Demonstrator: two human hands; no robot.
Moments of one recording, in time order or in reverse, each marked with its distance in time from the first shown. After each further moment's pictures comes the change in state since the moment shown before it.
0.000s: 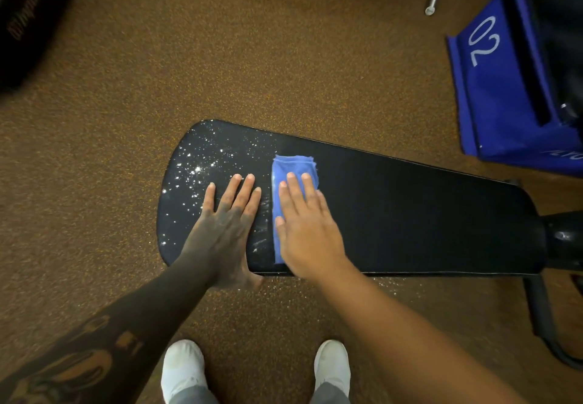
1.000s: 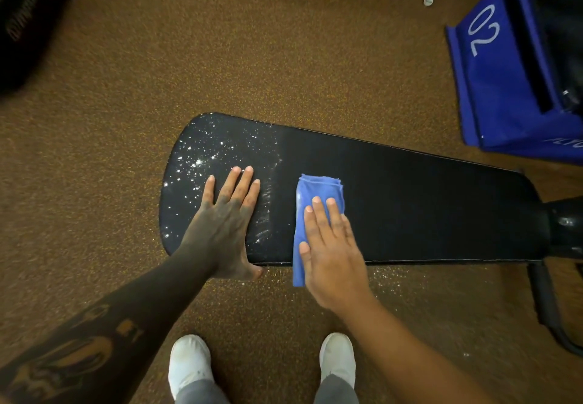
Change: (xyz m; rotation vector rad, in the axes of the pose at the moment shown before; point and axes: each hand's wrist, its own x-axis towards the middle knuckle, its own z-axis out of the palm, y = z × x) left_hand -0.002 -0.004 0.003 0.036 0.016 0.004; right_hand -0.069 0.015 0.024 -0.002 0.075 0.074
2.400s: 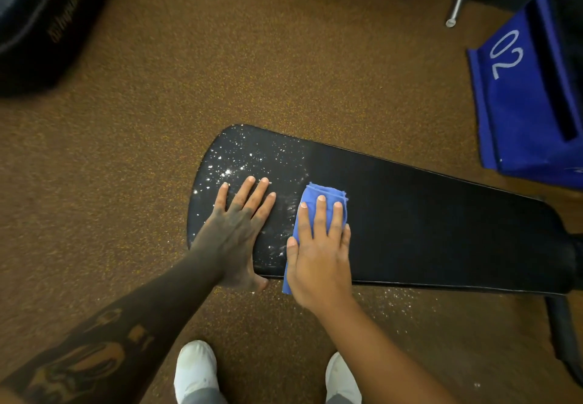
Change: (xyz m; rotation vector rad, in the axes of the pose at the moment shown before) left_hand -0.010 -0.025 -0.002 -0.011 -0.011 0.023; right_hand 0.039 -0.062 -0.006 0.048 -0.029 0.136
